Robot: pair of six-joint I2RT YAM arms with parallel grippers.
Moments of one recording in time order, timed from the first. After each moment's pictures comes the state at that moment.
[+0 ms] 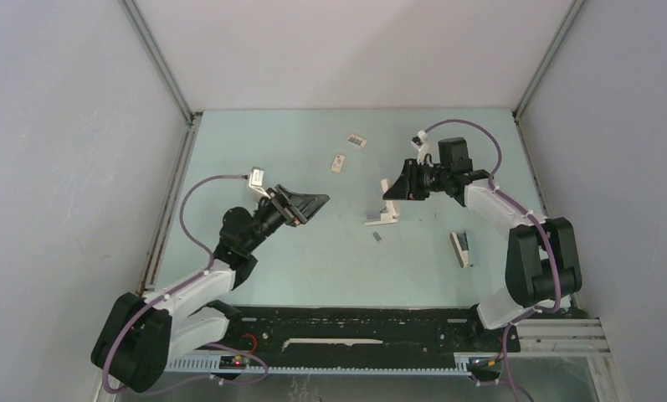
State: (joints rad) left arm -0.44 1.03 0.34 0.80 0.33 -0.97; right arm 0.22 1.56 1.03 -0.25 -0.74 0.29
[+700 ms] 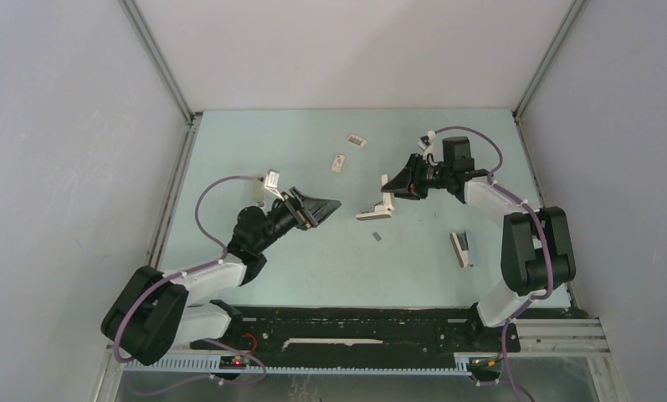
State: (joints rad) left arm -0.52 1.20 0.34 0.92 0.32 -0.99; right arm 0.17 1.63 1.03 -0.12 -0.87 0.65
